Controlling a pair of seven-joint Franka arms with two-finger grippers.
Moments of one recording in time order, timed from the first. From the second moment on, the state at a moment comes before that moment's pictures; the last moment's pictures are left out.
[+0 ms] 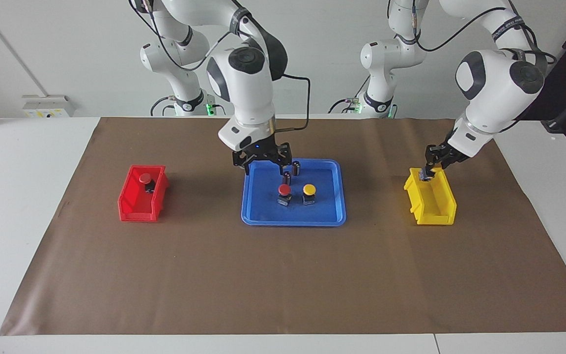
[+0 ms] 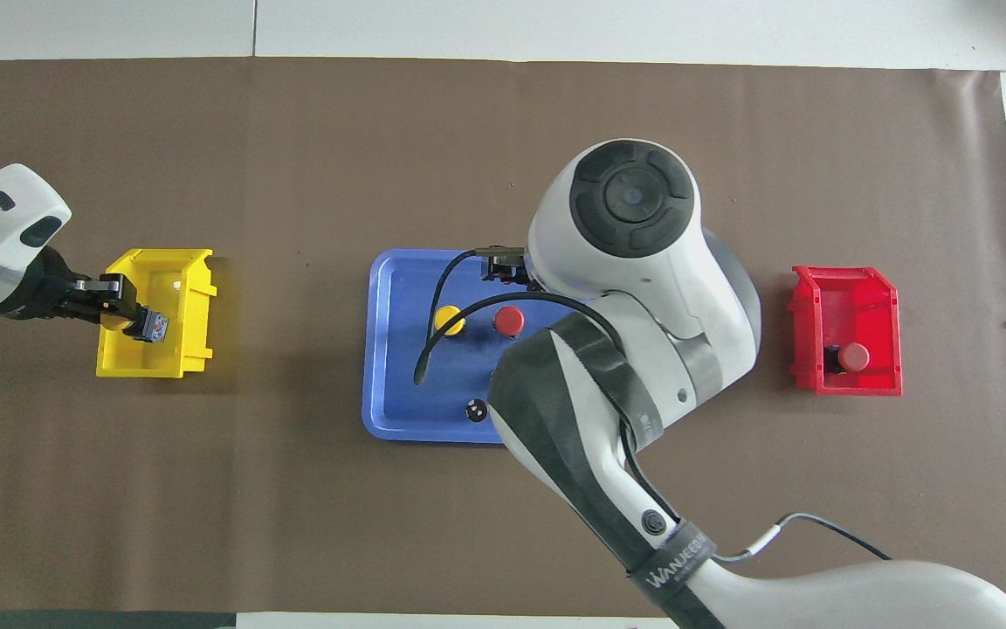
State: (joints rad) left arm 0.09 -0.02 -0.12 -2.00 -0.05 1.87 0.04; right arm 0.52 0.35 0.06 -1.57 -0.04 1.99 0.67
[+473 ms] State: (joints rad) left arm 0.12 -0.02 -0.12 -2.16 -0.05 2.08 0.06; right arm 0.56 0.44 0.06 -1.61 -0.06 2.11 0.72
